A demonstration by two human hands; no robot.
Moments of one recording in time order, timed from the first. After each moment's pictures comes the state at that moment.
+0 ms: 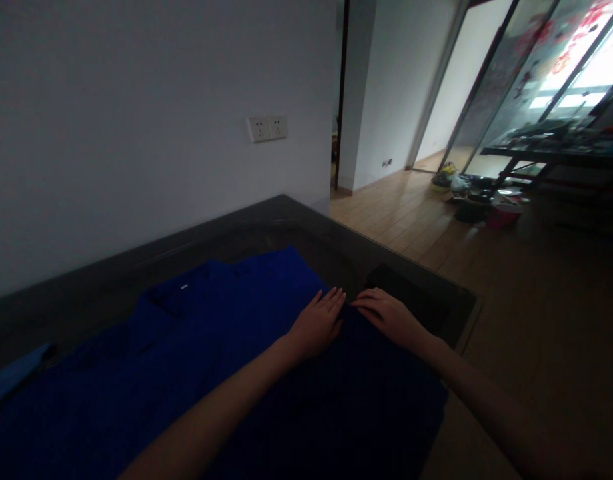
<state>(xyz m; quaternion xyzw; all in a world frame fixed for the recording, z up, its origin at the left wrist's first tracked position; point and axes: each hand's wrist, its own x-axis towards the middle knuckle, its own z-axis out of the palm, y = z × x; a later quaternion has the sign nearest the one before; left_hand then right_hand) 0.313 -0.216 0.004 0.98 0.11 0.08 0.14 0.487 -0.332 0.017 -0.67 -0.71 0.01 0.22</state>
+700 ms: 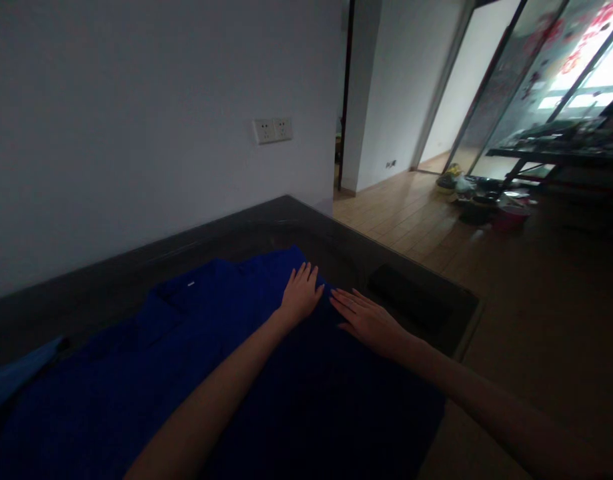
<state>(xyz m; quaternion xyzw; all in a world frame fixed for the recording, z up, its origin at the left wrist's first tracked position) 0.324 -0.164 0.003 0.94 0.32 0.09 0.05 0.450 -0.320 0.016 -0.61 -0.78 -0.05 0.11</state>
